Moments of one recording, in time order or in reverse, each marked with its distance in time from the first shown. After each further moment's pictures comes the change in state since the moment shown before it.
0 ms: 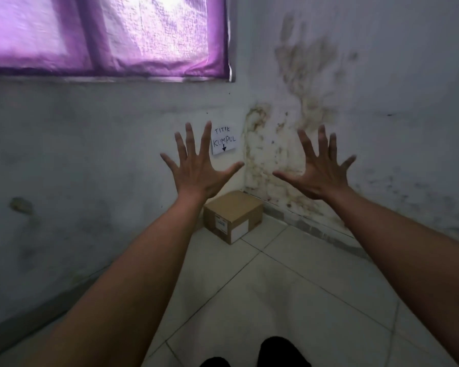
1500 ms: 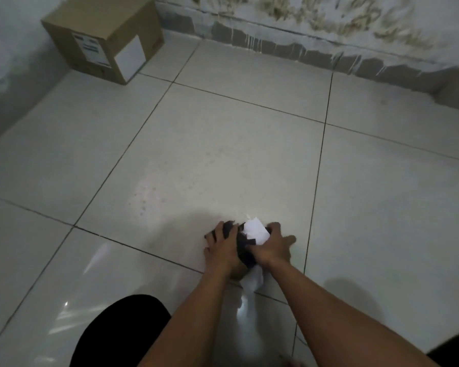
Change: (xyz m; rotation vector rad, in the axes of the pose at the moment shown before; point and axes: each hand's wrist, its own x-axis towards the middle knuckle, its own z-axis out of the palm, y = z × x) left_hand -0.516 -0.012 0.294 -0.137 -1.507 -0.041; right_hand -0.512 0.043 0.310 0.428 -0.633 1.375
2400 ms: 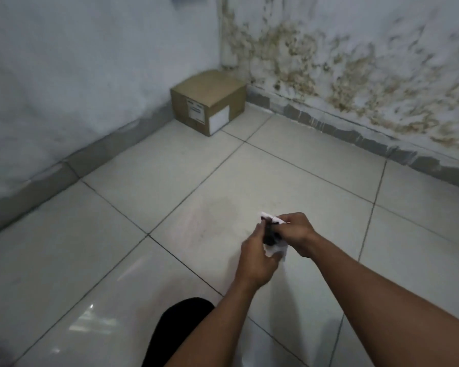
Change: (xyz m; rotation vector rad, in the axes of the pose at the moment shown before) left_hand -0.069 0.022 -0.103 -0.765 0.562 0.326; right_hand -0.036 -0.169 -0.051 0.060 -0.295 -0.453
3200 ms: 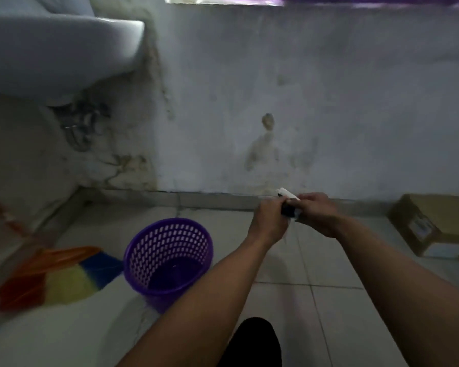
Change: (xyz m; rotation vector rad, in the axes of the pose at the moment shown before) left_hand -0.165 0.132 -0.355 0.410 0.949 -0.145; right_hand -0.196 -0.313 0.263 -0.113 -0.875 -0.541
